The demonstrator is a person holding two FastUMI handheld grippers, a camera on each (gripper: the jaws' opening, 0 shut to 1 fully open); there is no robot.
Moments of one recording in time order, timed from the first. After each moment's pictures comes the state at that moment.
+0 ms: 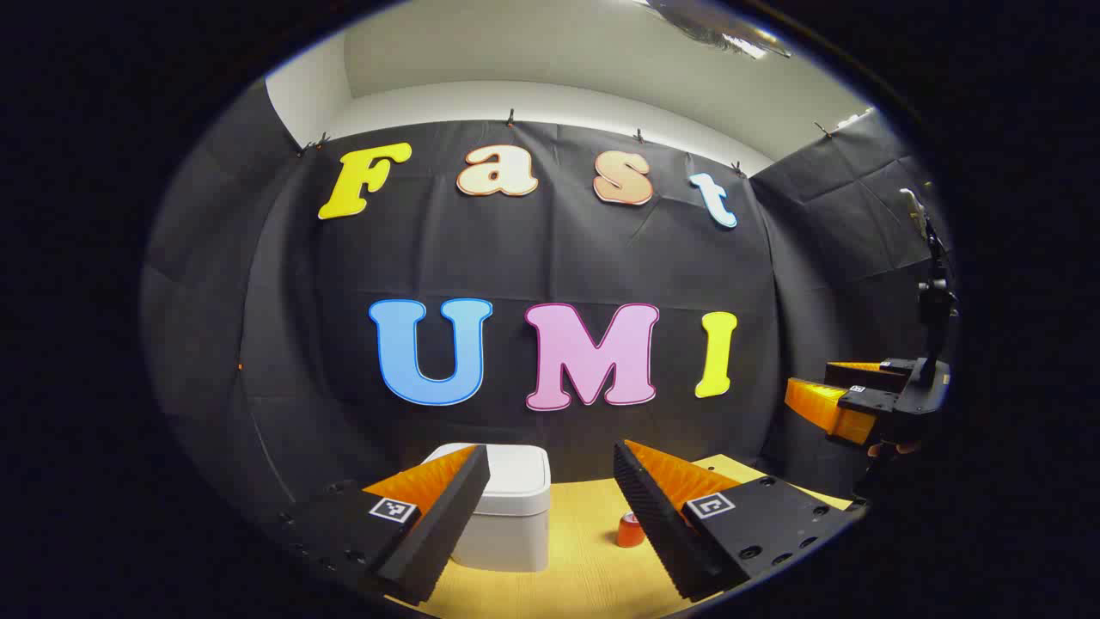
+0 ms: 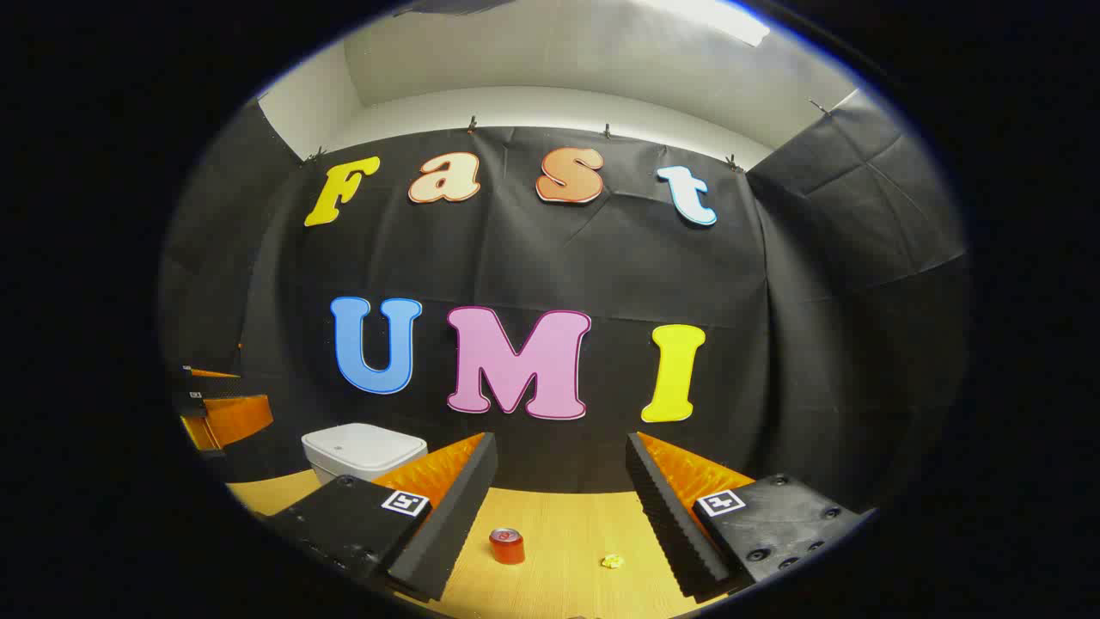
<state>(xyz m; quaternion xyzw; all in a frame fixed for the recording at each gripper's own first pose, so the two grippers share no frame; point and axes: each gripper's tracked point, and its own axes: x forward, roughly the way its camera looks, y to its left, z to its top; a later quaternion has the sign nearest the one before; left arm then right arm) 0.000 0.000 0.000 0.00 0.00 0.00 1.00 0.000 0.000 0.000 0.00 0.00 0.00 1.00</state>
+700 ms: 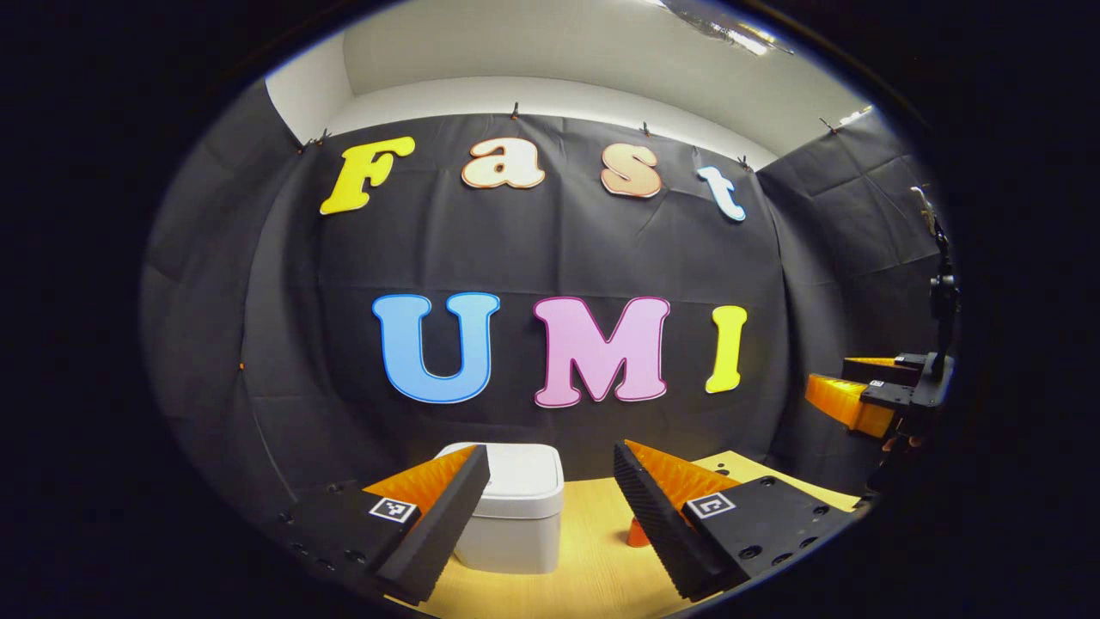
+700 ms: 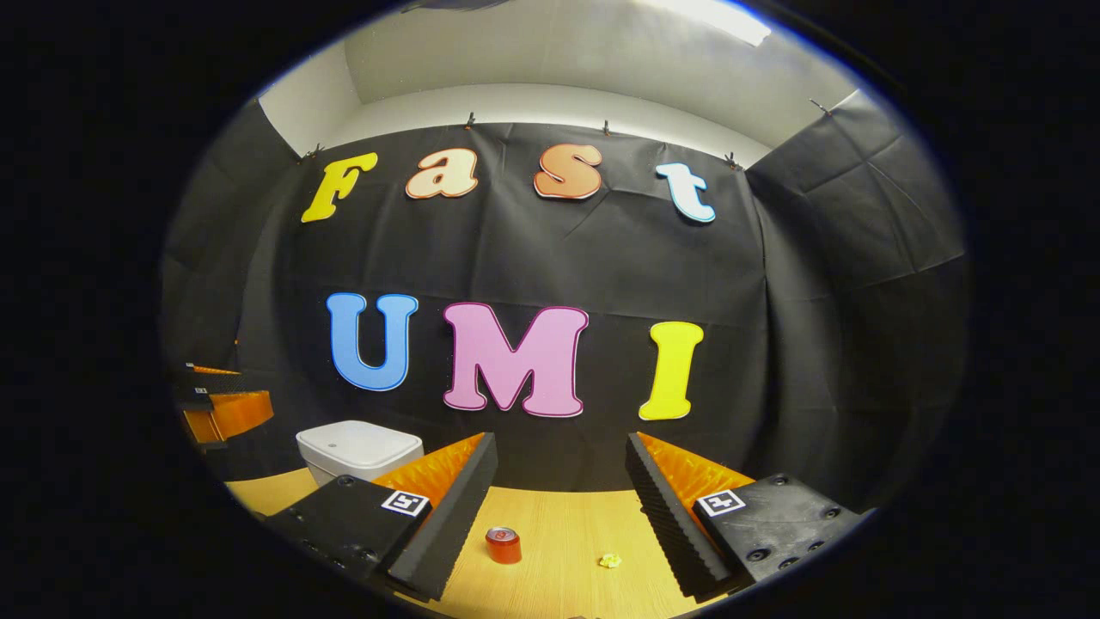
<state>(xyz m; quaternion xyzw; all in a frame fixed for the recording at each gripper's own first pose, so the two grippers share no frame) 0.016 0.015 -0.007 0.00 0.01 0.01 1.00 0.004 -0.002 -0.005 0.00 0.00 0.00 1.00</state>
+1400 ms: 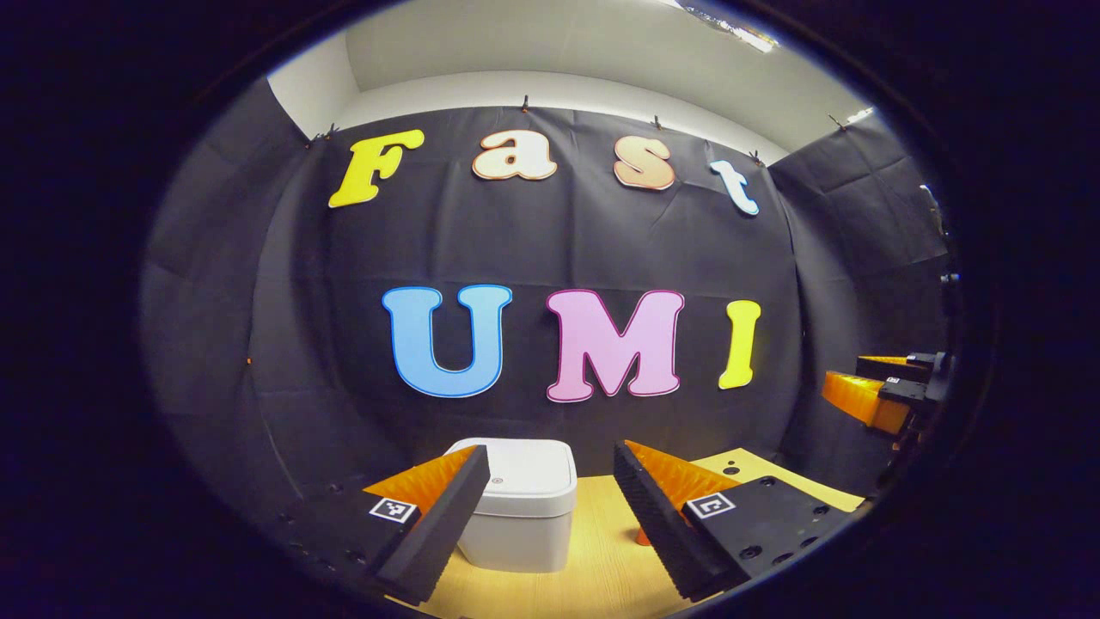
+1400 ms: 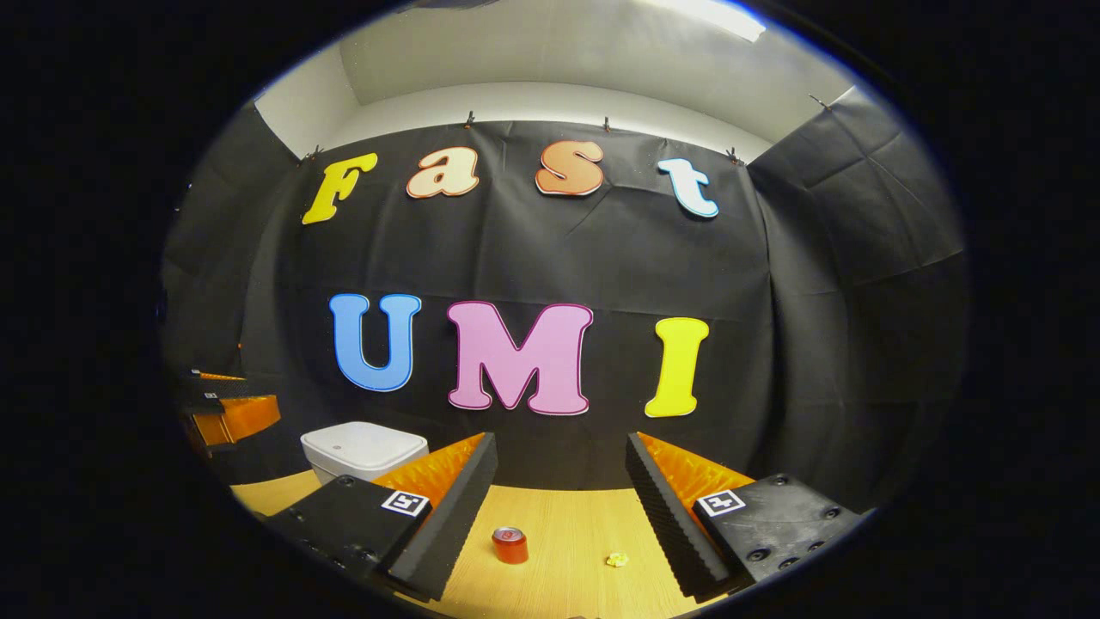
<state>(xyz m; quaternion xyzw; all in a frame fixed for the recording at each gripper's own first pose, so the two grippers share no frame) 0.029 0.029 -0.016 -0.01 0.02 0.02 1.00 0.008 0.002 -0.010 0.00 0.01 0.00 1.00</state>
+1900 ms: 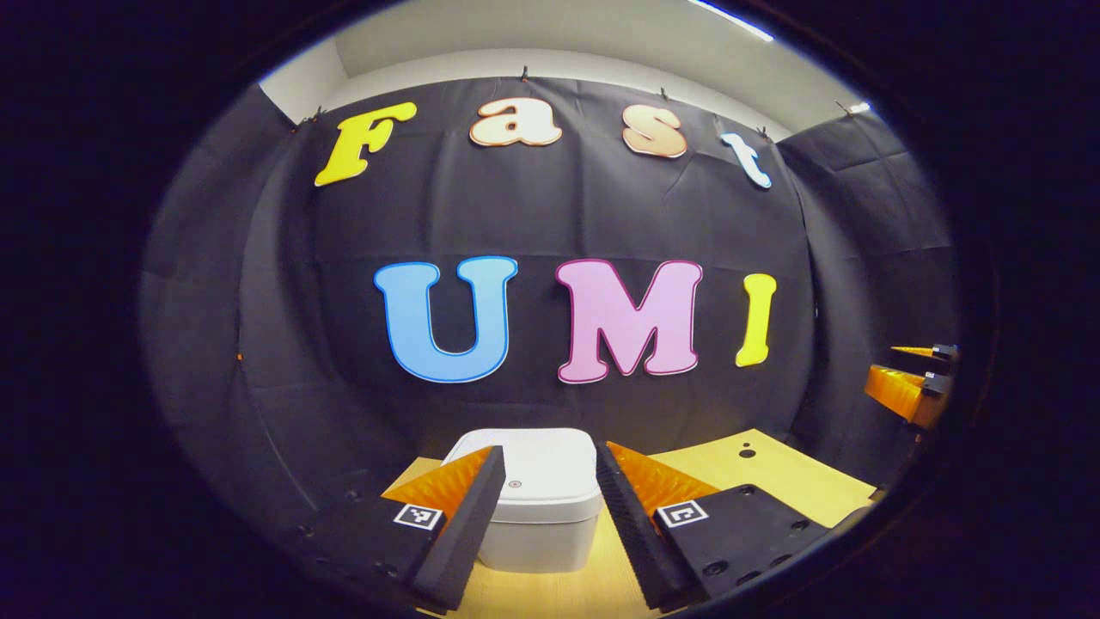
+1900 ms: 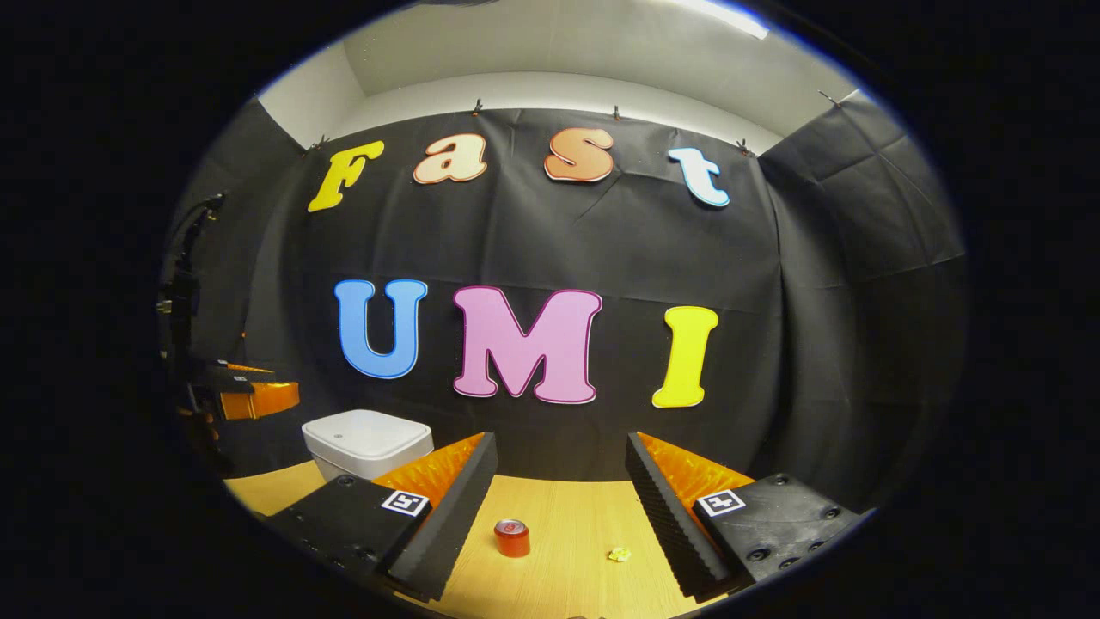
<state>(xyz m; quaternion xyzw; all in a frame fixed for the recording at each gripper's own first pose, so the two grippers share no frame) 0.085 0.065 -0.041 0.00 0.08 0.02 1.00 0.018 0.009 -0.025 -0.01 0.03 0.02 1.00</state>
